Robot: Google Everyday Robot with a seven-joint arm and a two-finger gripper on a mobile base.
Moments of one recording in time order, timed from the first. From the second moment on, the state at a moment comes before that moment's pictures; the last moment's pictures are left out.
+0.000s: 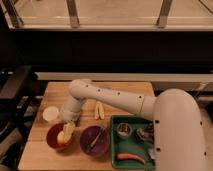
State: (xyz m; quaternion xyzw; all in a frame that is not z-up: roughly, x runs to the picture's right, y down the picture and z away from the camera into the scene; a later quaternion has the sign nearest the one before) arm -0.218 0.205 0.728 -0.44 -0.38 -0.15 0.80
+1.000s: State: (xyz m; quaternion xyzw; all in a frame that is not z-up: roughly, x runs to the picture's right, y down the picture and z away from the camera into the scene) arm -0.214 0.231 0.764 -0.50 -0.33 -0.17 0.78
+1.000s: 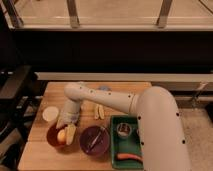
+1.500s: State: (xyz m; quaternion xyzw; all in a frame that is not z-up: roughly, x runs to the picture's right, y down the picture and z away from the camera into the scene) arm -0.222 0.231 0.757 -0.50 -0.32 -0.19 0.78
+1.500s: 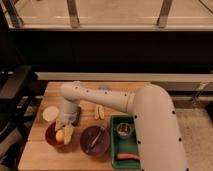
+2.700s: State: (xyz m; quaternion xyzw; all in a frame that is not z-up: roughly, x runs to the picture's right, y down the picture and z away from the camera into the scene) arm -0.207 0.189 0.707 -0.43 -0.34 -0.21 0.81
